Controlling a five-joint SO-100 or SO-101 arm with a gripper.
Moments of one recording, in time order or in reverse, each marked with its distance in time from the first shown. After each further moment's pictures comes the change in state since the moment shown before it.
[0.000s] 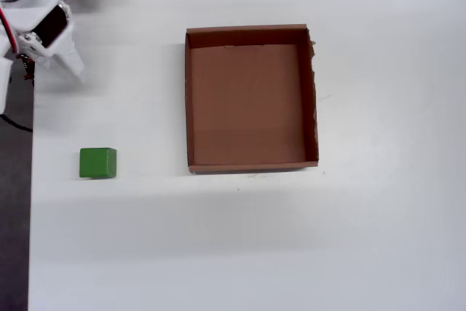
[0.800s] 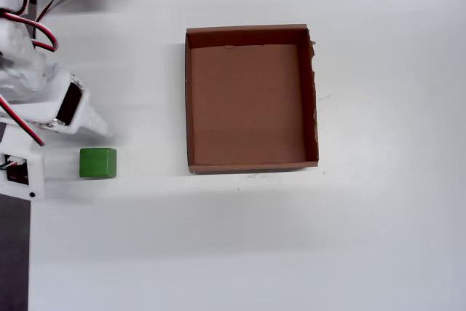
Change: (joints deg) arm -9.8 -38.0 -25.7 -6.4 -1.4
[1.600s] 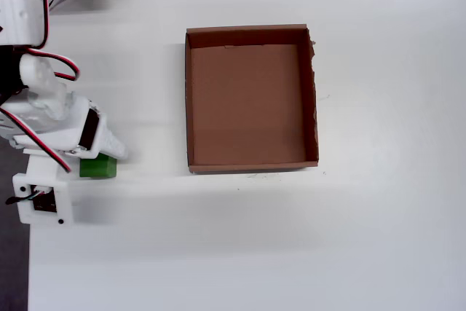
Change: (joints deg) arm -4.4 -10.2 -6.9 -4.7 -1.7
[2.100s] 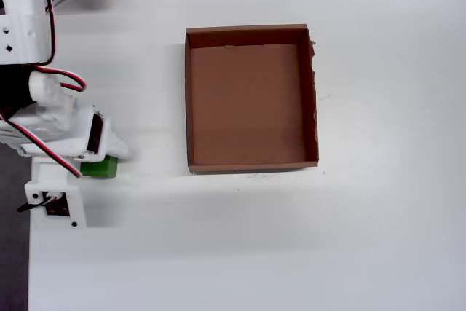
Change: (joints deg) arm -0.3 -4.5 -2.3 0.1 -4.0
